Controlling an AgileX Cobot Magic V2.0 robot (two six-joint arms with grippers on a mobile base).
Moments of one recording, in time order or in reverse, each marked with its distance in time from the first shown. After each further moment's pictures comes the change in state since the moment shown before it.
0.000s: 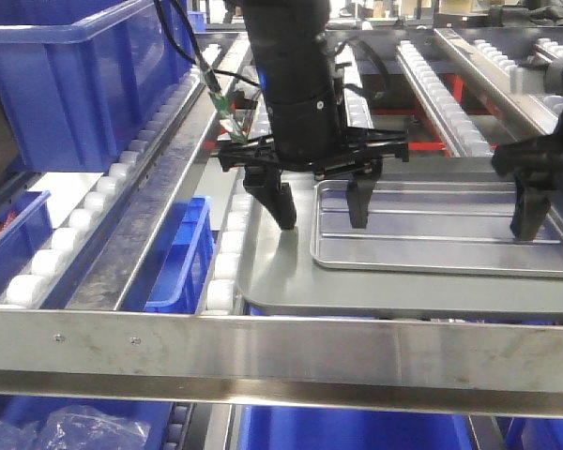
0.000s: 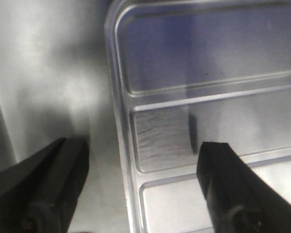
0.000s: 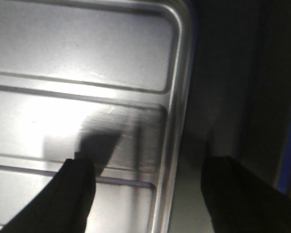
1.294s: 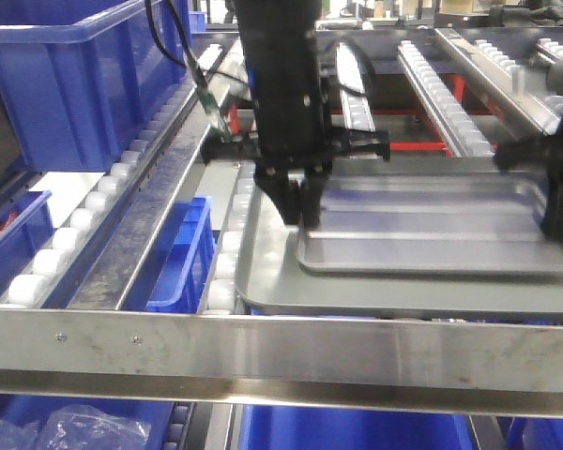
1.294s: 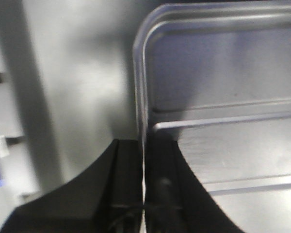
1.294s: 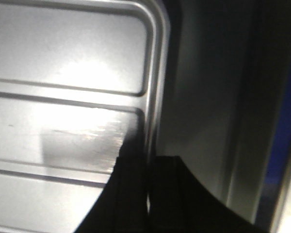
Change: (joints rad) left arm 0.011 -0.006 -0.044 0.055 0.108 -0.043; right arm 0.006 -0.050 -0.011 0.014 0.062 0.004
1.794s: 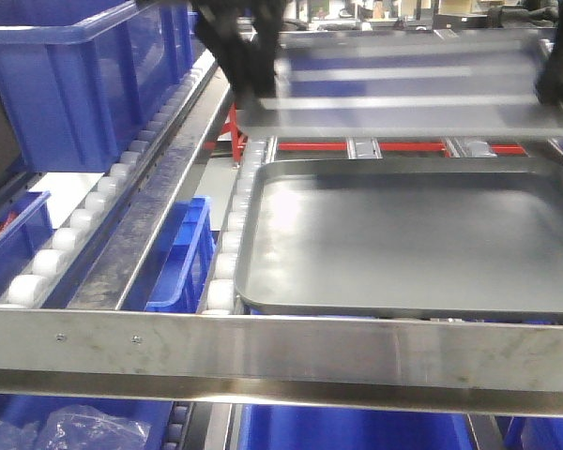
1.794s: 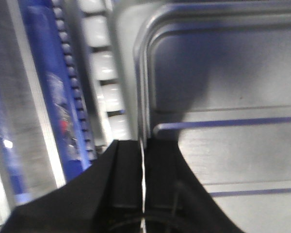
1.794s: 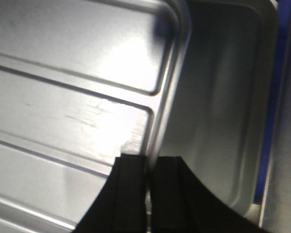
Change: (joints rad) left arm 0.024 -0.263 -0.018 0.077 0.177 0.117; right arm 0.146 -0.334 -0.040 0.002 0.167 0.077
